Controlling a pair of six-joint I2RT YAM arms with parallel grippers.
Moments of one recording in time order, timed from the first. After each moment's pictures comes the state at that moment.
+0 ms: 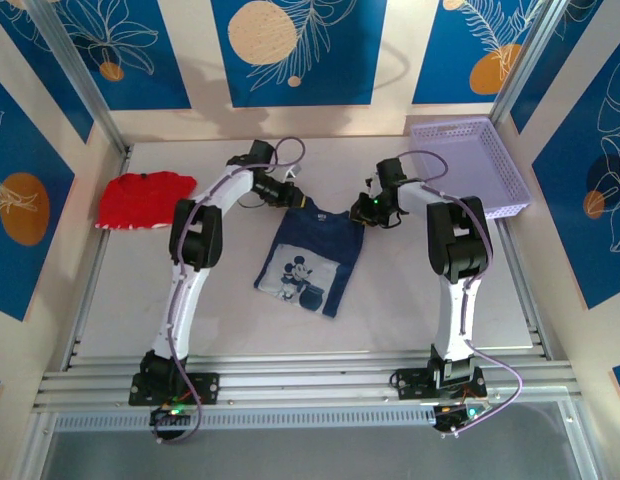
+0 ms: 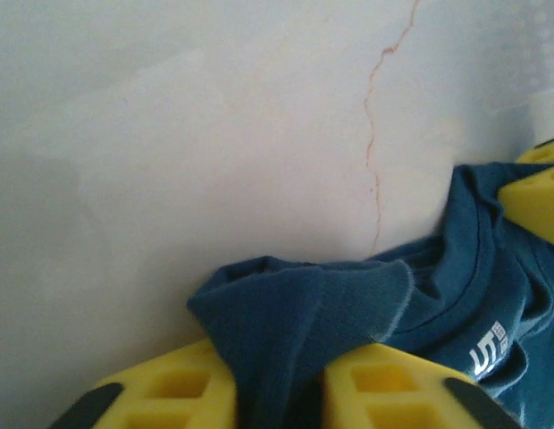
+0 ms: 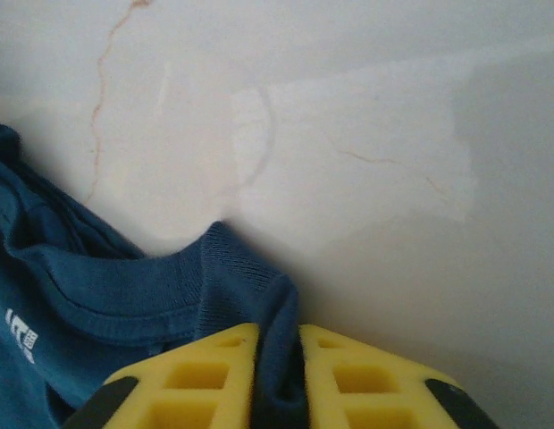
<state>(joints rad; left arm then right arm) -0.34 2.59 2.23 -0.81 0.72 -0.05 0.20 2.12 1.45 -0.47 -0.44 0.44</state>
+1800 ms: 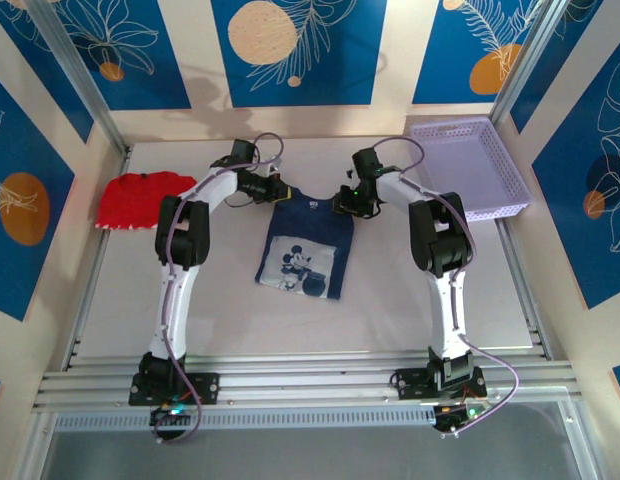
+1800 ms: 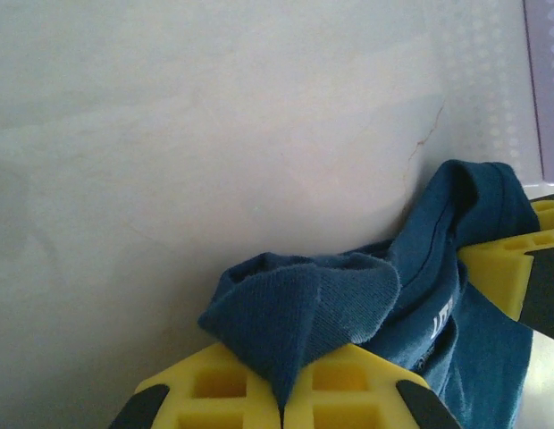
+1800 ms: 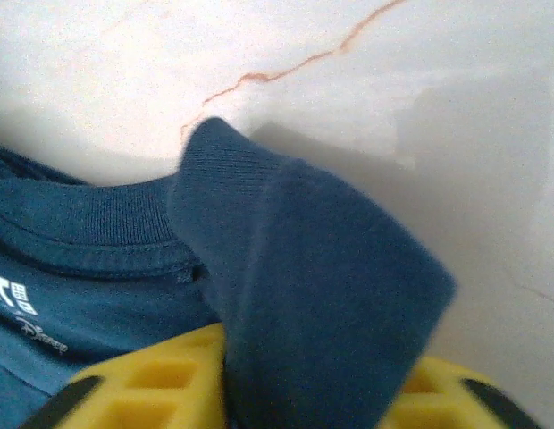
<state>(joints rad) -0.25 2.50 2.05 -0.59 0.74 -0.25 0.30 2.24 1.69 -0.61 -0.30 0.44</state>
